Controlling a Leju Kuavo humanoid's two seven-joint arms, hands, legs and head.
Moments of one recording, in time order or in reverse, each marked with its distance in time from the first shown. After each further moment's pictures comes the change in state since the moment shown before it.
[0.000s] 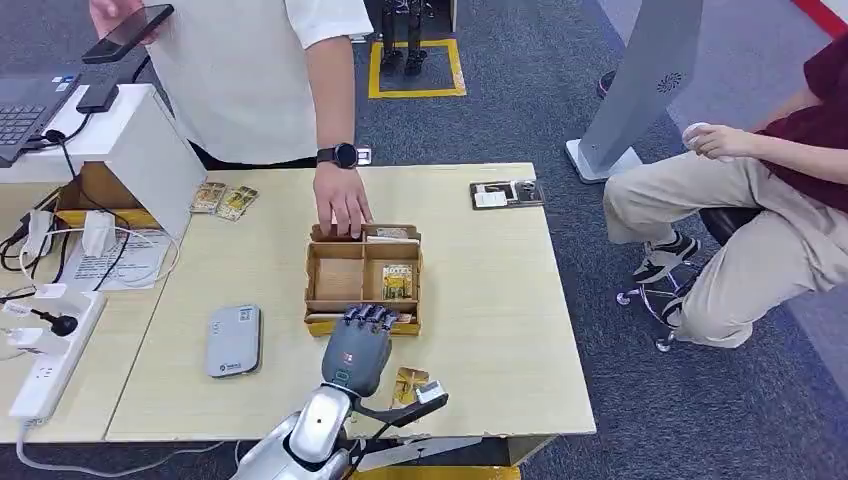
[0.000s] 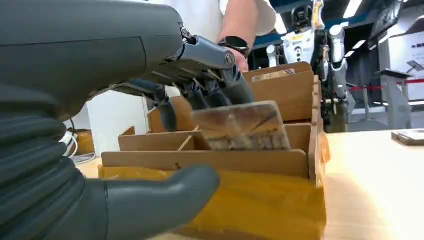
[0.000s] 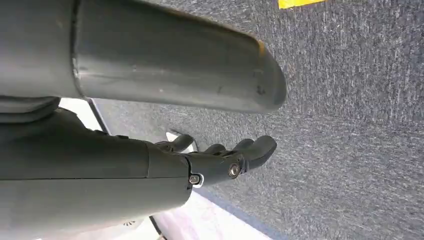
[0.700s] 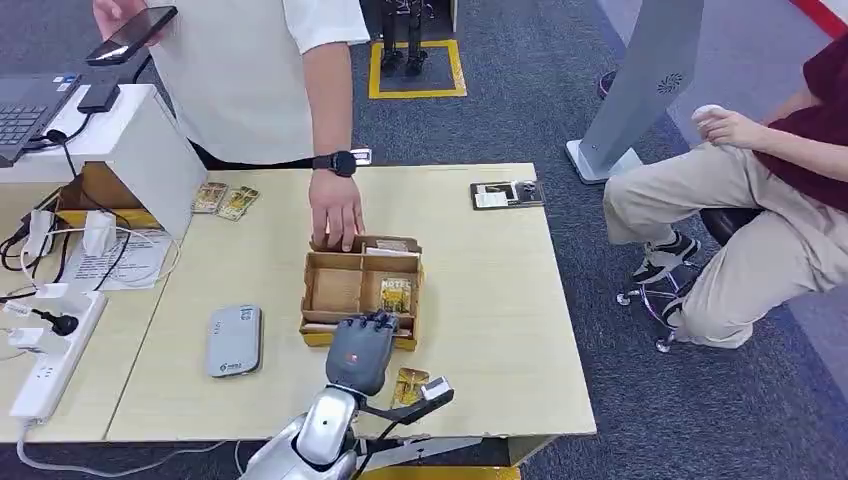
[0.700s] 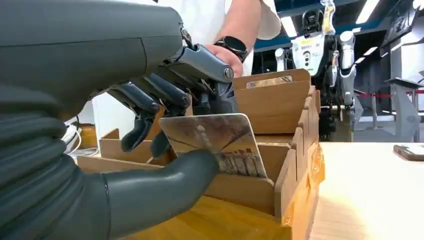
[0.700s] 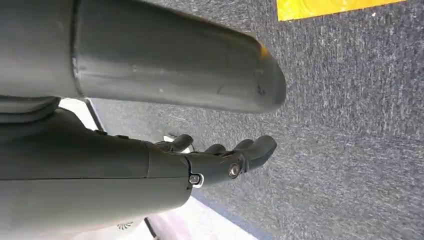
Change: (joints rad) left arm -0.008 -0.035 0.000 0.056 -0.003 0.049 0.002; right arm -0.001 0.025 0.002 0.000 0.004 -0.003 -0.003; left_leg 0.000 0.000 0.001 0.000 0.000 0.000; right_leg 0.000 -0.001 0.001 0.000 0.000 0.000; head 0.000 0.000
